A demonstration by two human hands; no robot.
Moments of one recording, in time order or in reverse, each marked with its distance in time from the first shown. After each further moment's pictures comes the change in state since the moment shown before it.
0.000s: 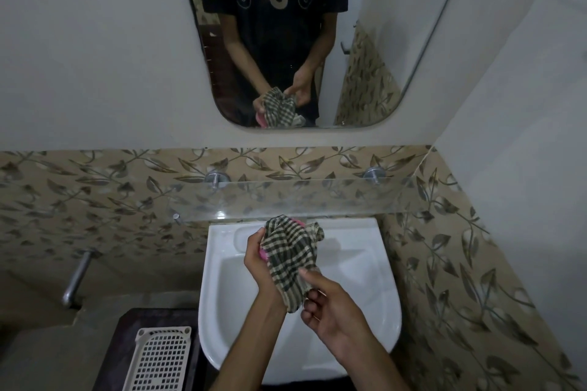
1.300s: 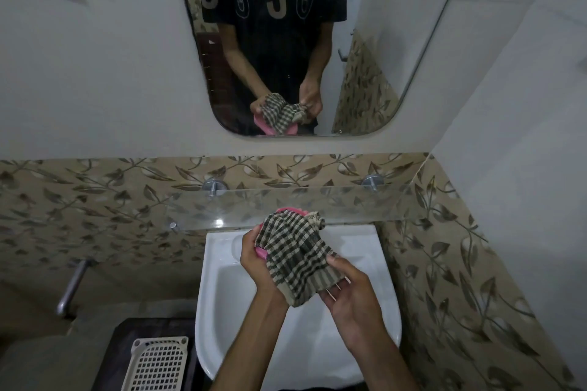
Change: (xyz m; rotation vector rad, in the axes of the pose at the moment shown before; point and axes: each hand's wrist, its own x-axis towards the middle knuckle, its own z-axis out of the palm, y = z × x) left_hand -0.001 0.005 0.022 -0.036 -0.084 0.072; right_hand 0.015 -0.028 -0.014 0.087 0.053 -0.250
